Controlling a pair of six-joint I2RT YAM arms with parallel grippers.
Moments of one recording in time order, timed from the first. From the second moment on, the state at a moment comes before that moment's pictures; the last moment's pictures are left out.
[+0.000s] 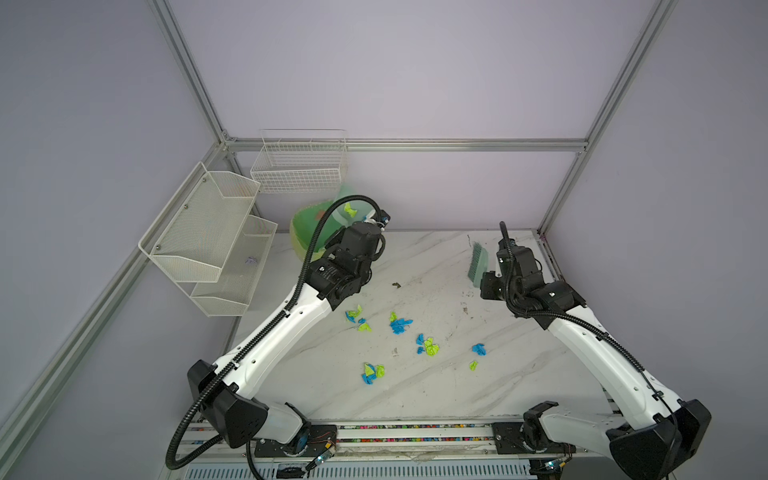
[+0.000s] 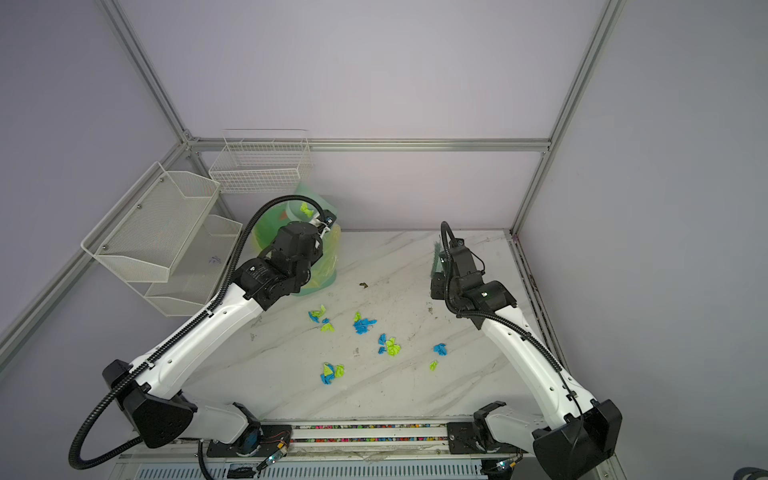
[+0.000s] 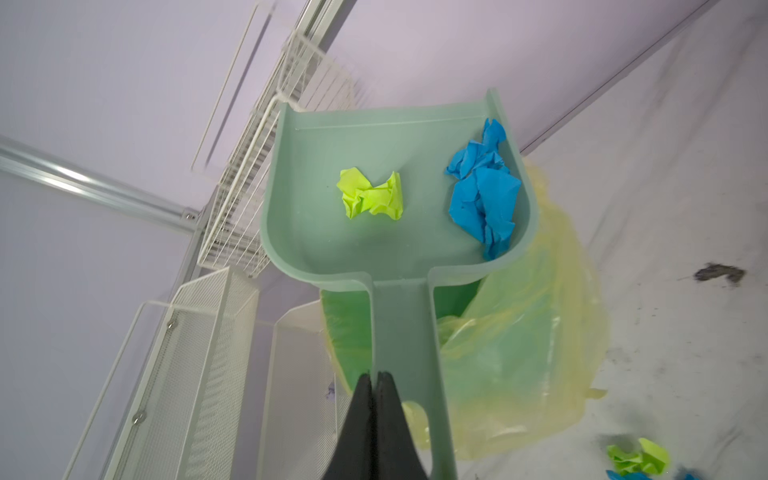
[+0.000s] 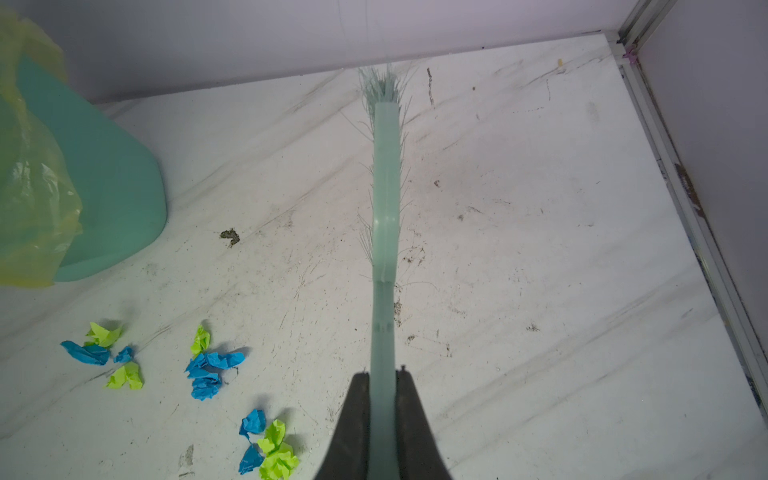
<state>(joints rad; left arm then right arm) -0.67 1.47 1.60 -0.62 -0.81 0.49 0.43 1.19 1.22 -0.77 0.23 0.40</state>
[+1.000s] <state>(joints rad) -0.79 1.83 1.44 -0.40 -0.10 -0.04 0.29 1.14 1.27 -0.87 0.27 0.41</state>
